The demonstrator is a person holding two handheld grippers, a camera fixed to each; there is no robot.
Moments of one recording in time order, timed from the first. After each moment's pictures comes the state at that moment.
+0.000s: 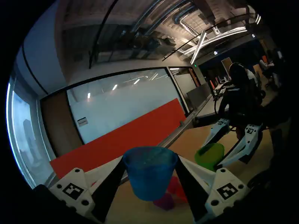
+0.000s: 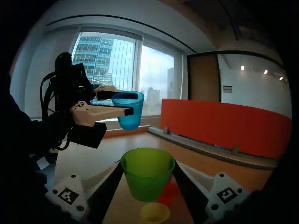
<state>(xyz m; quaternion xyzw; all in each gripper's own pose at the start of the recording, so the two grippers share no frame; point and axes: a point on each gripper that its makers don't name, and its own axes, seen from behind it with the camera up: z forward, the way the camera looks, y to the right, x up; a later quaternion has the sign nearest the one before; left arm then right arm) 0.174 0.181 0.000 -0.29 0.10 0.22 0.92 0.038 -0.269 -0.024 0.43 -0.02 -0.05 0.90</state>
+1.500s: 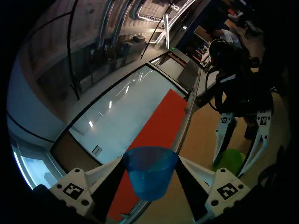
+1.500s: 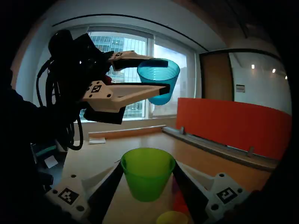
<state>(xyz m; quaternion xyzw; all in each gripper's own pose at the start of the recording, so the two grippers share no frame) 0.221 0.201 0.003 -0.25 0.16 0.43 0.85 0.029 -0.321 -0.032 0.48 -0.03 -0.06 0.87</state>
